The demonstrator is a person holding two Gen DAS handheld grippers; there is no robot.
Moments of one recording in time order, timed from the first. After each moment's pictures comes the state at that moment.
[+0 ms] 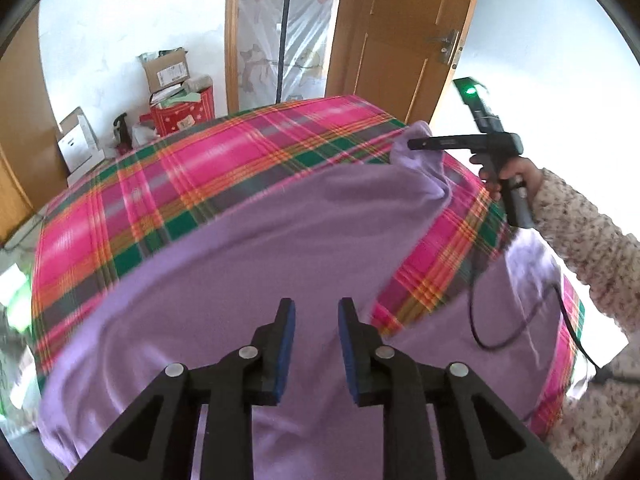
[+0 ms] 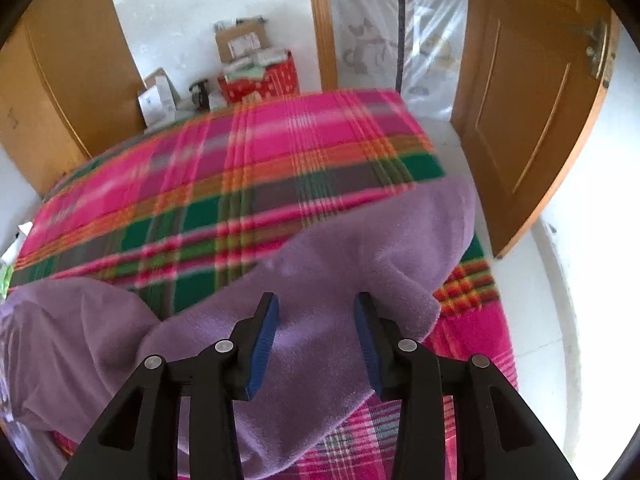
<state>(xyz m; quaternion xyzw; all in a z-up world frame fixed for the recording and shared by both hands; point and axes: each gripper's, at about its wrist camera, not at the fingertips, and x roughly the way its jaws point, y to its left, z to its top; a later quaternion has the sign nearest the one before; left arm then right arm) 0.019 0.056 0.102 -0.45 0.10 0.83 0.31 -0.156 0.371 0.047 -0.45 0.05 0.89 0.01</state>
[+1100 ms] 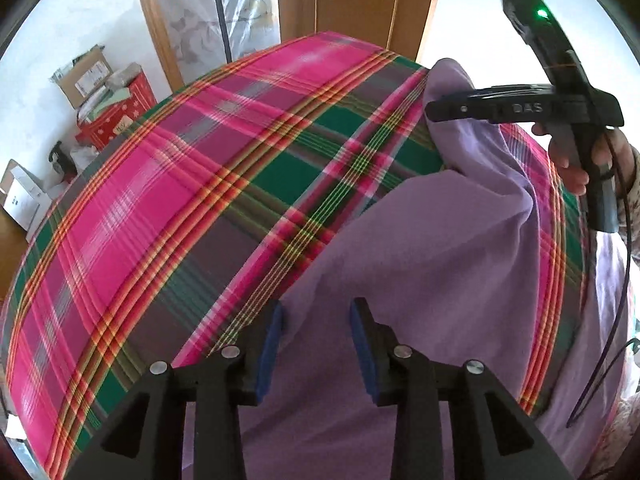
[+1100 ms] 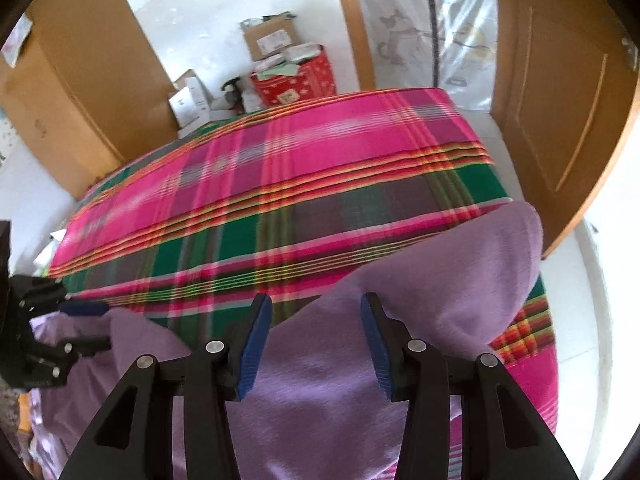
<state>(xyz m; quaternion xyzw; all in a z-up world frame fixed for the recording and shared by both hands) -0.097 0.207 0.023 -0.50 0.22 0.76 0.35 -0.193 0.369 0.032 -0.48 0.09 0.87 -0.04</state>
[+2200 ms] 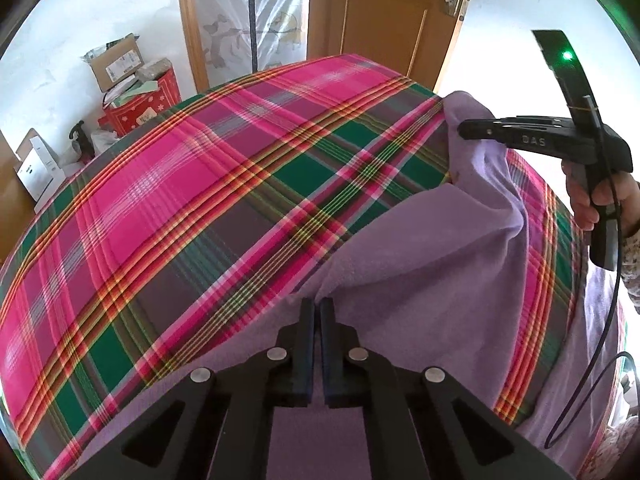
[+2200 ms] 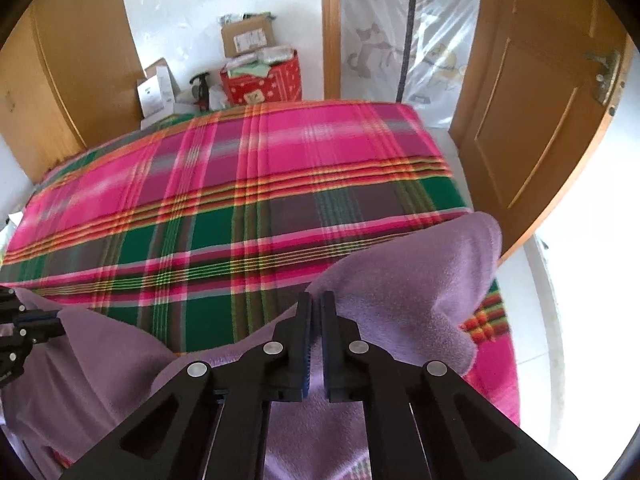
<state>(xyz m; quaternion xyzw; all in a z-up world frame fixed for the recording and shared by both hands) -0.078 0.183 0.036 -0.49 0.16 0.80 0.32 -0.172 0.357 0.045 -0.46 0.03 0.89 0.02</state>
